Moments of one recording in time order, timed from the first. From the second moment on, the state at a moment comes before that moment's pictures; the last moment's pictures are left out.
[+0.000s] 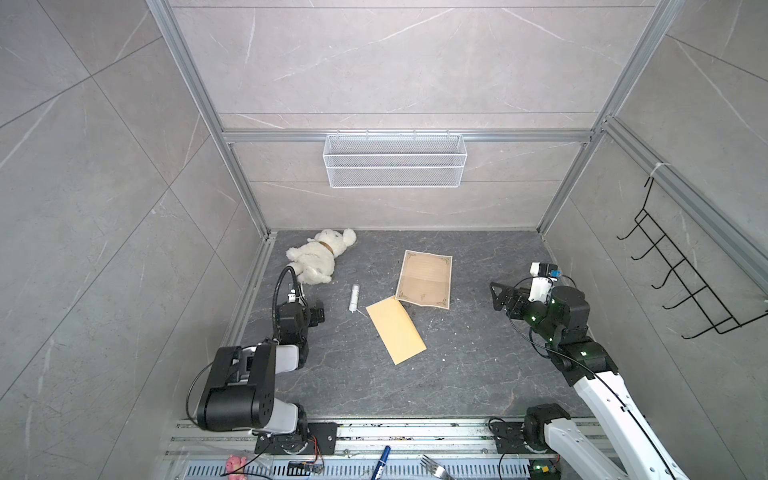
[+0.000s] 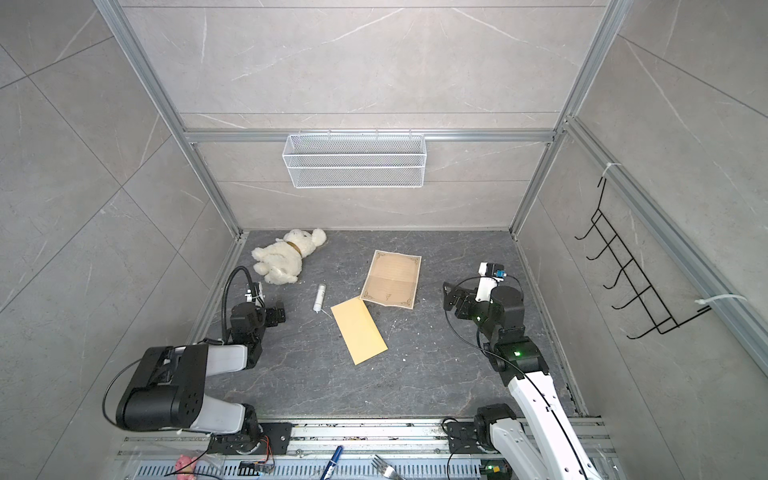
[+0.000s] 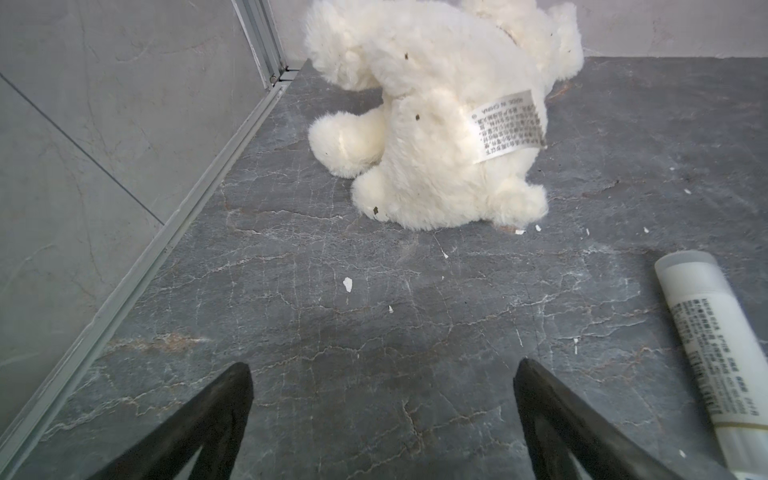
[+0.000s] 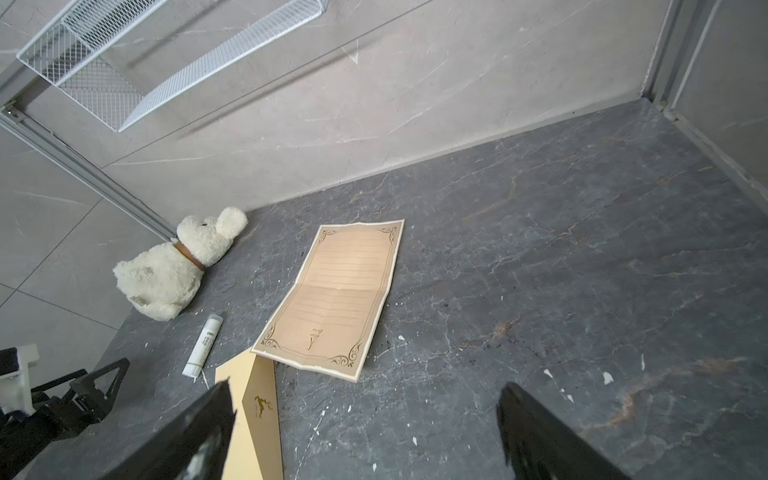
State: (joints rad) left arm 0.00 1.39 0.33 0.64 -0.15 0.00; right arm 0.13 0.77 0.71 -0.31 -0.14 0.36
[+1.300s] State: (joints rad) left arm -0.12 0.76 0.78 -0.48 0.53 -0.28; right arm 0.13 1.03 0.61 -0.10 -0.40 0.84
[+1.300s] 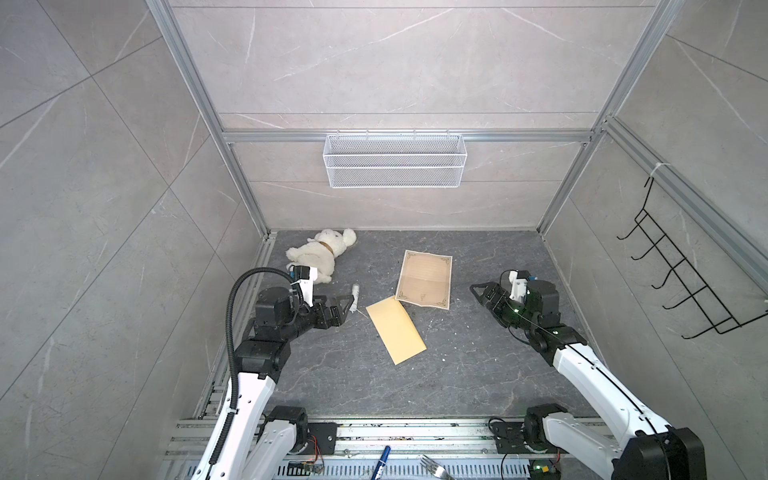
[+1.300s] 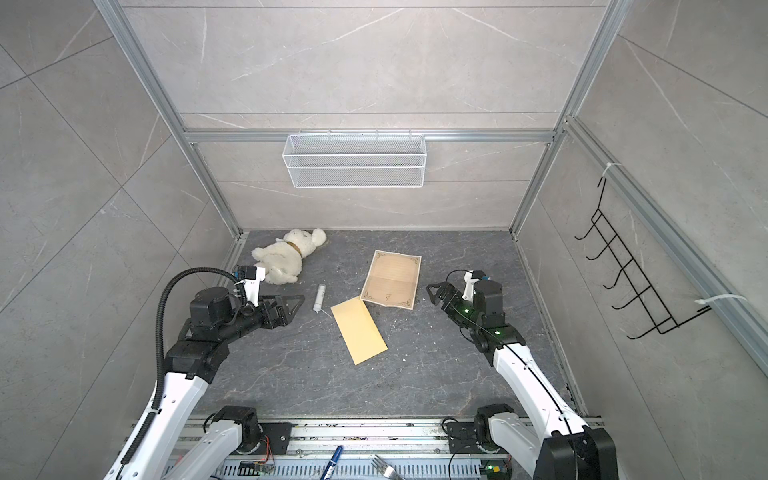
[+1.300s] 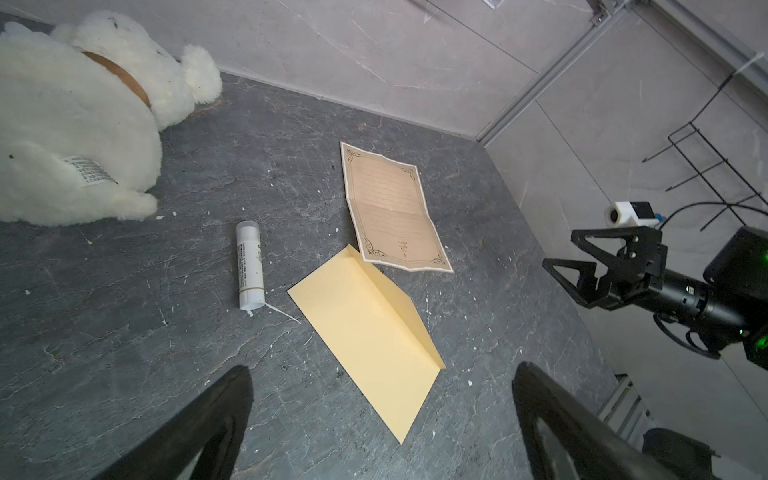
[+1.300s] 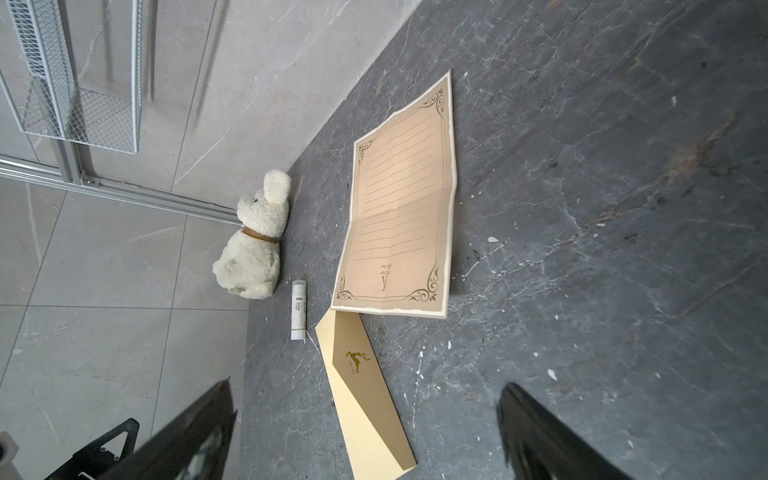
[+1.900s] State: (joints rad) left arm -0.12 0.70 0.77 -0.52 0.51 -0.21; right arm 0.13 1.32 0.56 0.11 -0.42 0.91
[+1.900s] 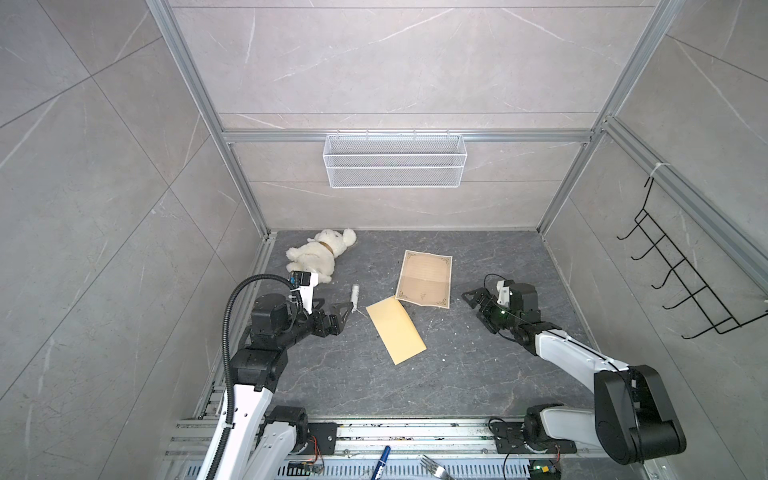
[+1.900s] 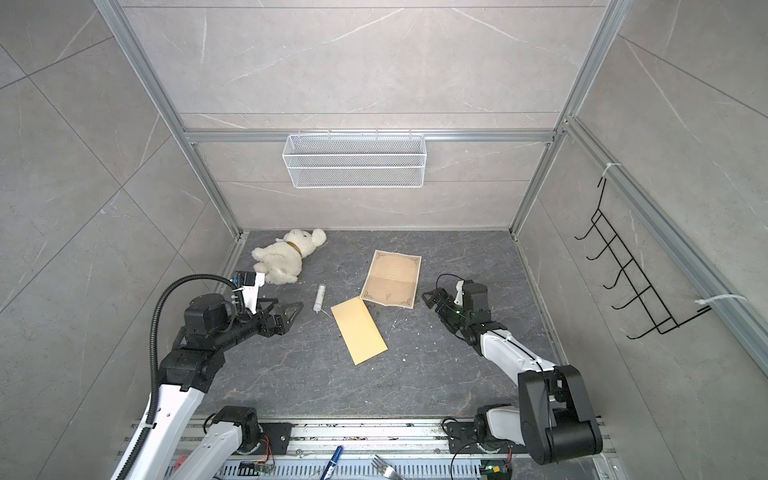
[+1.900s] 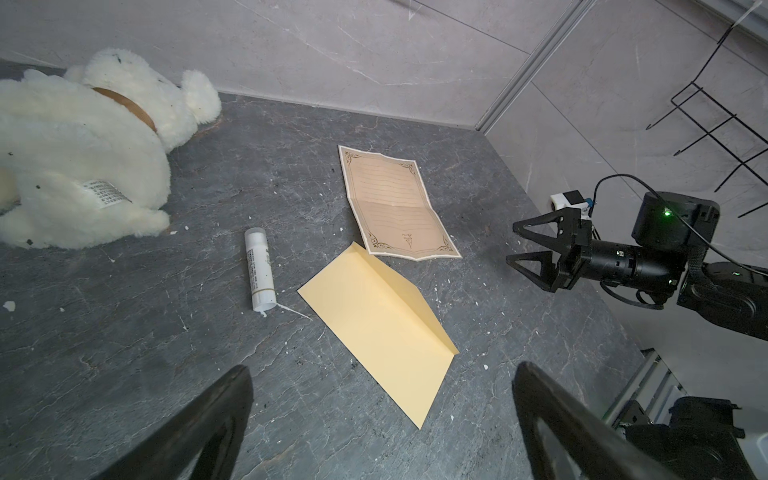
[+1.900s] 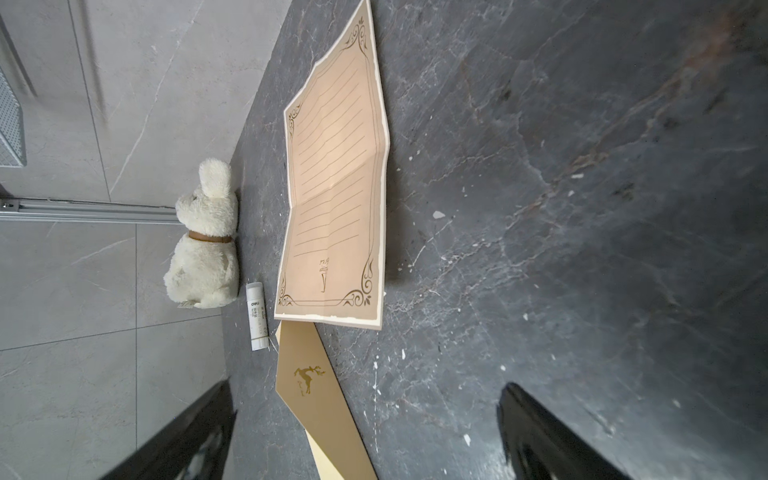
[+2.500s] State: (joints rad) left arm -0.12 0.71 0.76 -0.53 0.51 -0.21; right arm 0.21 1.58 0.61 0.37 -0.46 1.05
